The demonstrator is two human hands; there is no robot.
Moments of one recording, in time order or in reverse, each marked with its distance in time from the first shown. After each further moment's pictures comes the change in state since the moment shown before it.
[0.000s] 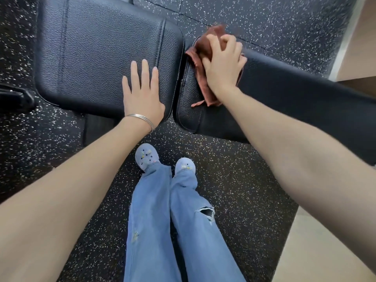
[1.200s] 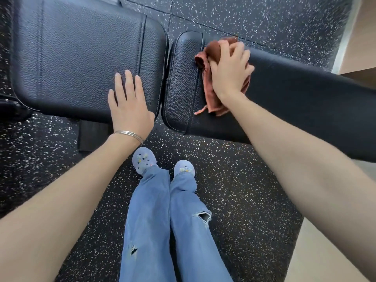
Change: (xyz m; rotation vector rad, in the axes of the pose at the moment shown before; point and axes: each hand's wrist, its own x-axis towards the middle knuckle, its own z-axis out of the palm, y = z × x) left_hand -0.017 0.018 0.019 -0.005 0.048 -0.101; right_hand -0.009 0.046 0.005 0.034 0.056 0.133
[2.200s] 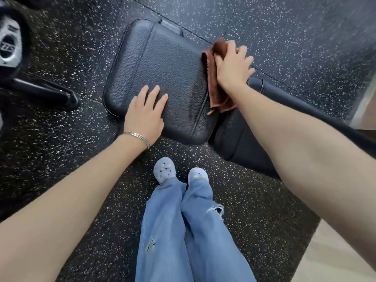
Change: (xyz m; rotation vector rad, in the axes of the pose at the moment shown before) left_hand 0.008 -0.130 -0.039 -0.015 -0.060 0.120; right_hand 0.045 -0.171 0.009 0.044 -0.173 -0.049
